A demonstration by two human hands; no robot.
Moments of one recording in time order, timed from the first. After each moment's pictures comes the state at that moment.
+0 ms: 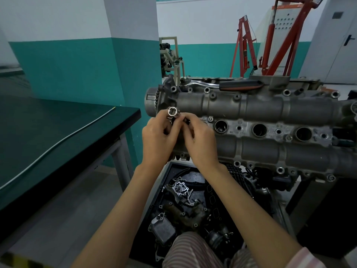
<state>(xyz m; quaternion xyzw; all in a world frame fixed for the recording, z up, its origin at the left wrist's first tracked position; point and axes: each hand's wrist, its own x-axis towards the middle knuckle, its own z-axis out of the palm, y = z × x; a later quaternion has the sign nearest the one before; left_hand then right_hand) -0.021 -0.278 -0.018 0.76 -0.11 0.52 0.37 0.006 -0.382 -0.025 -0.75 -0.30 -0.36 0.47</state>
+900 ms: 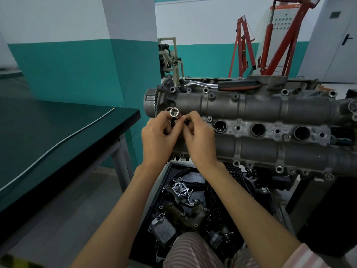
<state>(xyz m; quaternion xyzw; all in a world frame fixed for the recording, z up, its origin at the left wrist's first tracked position) -0.024 -0.281 -0.016 0.77 -0.10 0.51 0.37 0.009 -0.382 -0.024 -0.76 -0.27 -0.35 0.48</state>
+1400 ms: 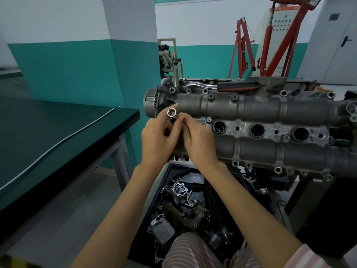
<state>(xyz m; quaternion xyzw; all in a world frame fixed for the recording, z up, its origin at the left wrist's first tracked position) -0.023 -0.280 -0.016 0.77 -0.12 0.51 0.36 0.006 -0.385 -0.021 -0.78 -0.32 -0.36 0.41</state>
